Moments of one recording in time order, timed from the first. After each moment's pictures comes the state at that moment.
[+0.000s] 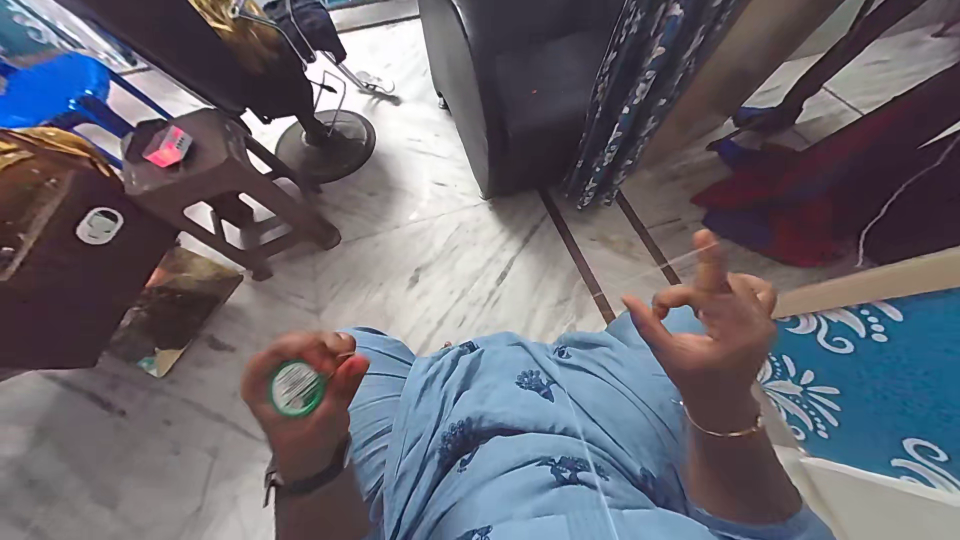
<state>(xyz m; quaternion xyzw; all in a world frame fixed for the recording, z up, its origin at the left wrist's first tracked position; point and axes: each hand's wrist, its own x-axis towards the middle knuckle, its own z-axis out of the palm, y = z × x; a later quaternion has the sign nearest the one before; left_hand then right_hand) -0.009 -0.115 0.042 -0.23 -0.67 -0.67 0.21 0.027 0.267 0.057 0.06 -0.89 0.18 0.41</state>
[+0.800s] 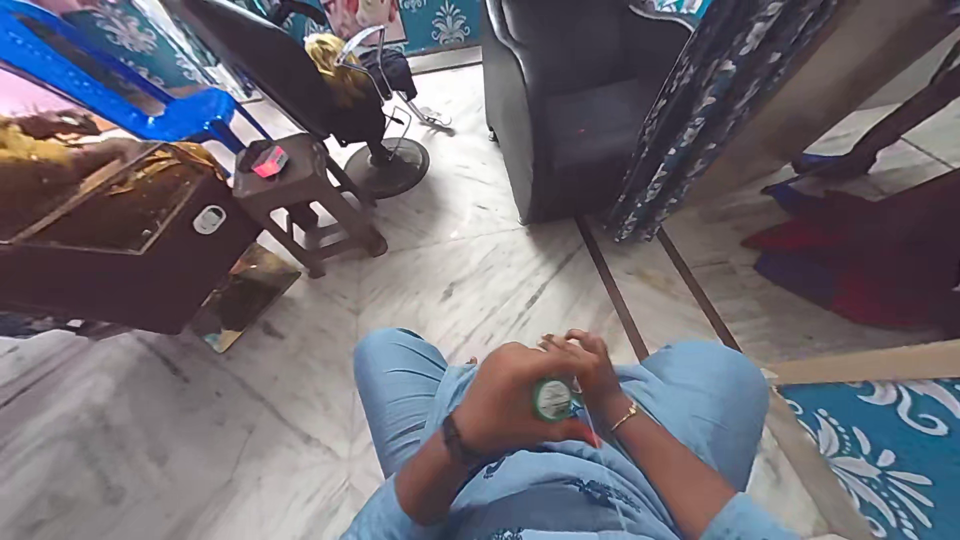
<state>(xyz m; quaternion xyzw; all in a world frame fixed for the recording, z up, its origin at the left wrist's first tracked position) -0.002 -0.010 0.049 -0.40 -0.72 -0.57 0.02 0.002 0.200 -0.083 0.21 -0.91 0.27 0.23</state>
